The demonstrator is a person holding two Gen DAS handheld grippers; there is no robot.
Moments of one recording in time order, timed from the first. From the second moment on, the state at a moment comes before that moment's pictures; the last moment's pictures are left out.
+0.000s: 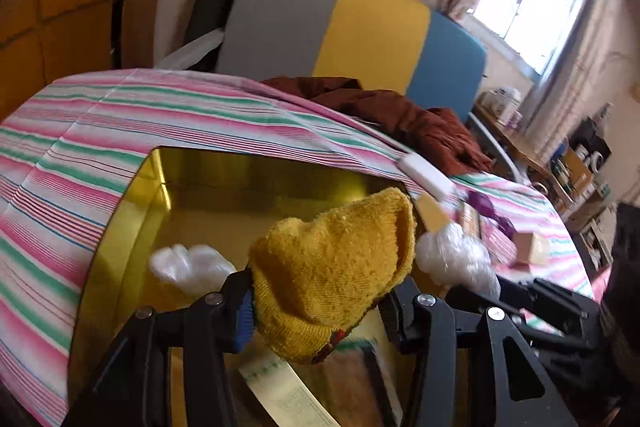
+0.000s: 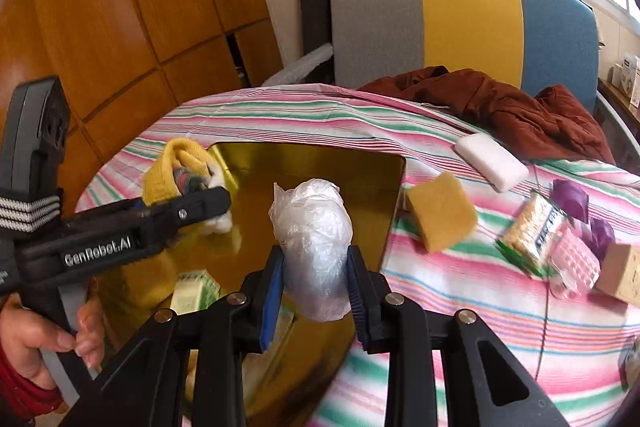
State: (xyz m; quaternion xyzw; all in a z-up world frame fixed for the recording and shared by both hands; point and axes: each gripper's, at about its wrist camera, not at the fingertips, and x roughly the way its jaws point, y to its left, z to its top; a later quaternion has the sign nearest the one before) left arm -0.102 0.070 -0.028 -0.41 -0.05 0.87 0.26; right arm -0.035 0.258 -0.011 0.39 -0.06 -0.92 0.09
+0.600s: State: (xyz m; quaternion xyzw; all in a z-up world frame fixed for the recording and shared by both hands) left arm -0.173 0.042 -0.046 -0.42 -0.09 0.89 0.12; right arm -0.018 0.288 -0.010 0.38 -0.11 -0.92 0.05
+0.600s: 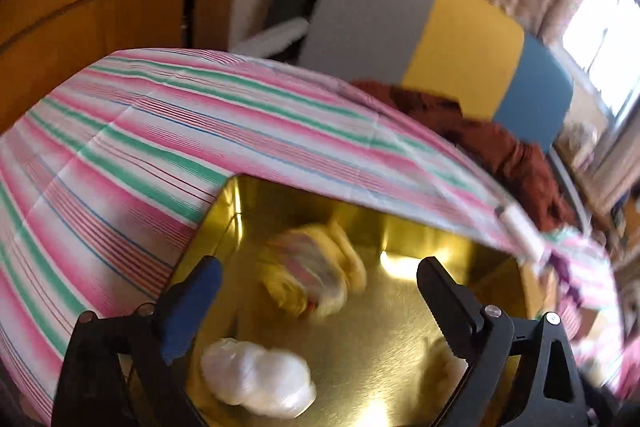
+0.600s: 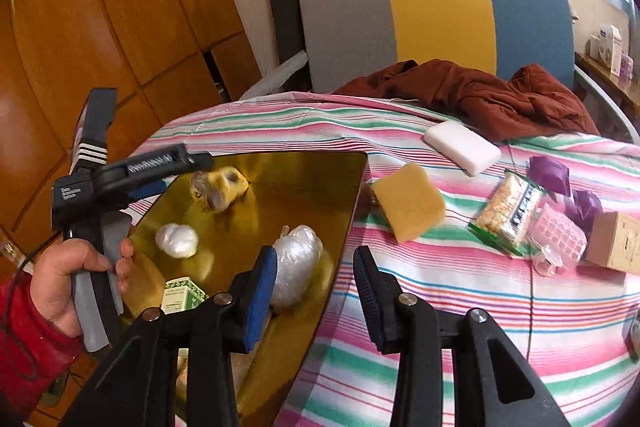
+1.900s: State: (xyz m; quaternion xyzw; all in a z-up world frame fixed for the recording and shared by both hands) left arm 0.012 0.175 -0.013 -0.37 0.02 0.89 0.27; right arm 0.083 0.399 -0.040 0.39 -0.16 -0.90 -0.05
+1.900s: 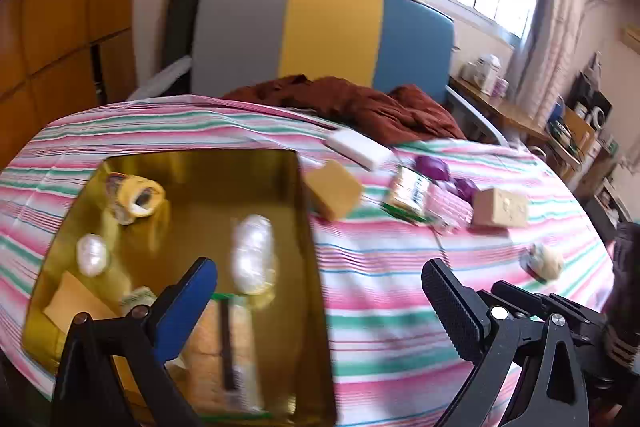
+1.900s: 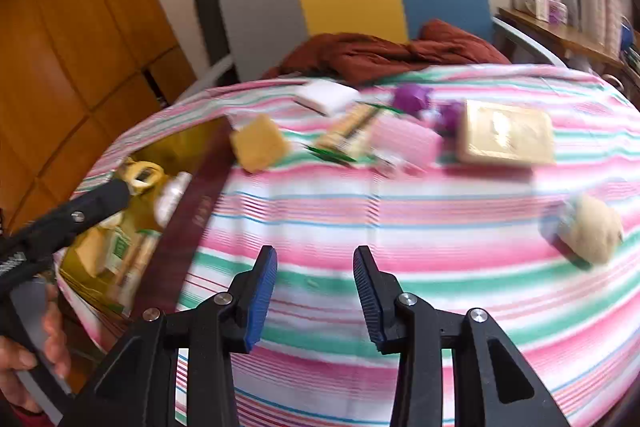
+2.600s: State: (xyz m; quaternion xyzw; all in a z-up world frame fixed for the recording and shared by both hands) left arm 0.069 0.252 -0.039 -0.40 0.11 0.84 0.35; right arm 0.137 0.553 -0.042 0.38 -0.12 -0.89 -0.22
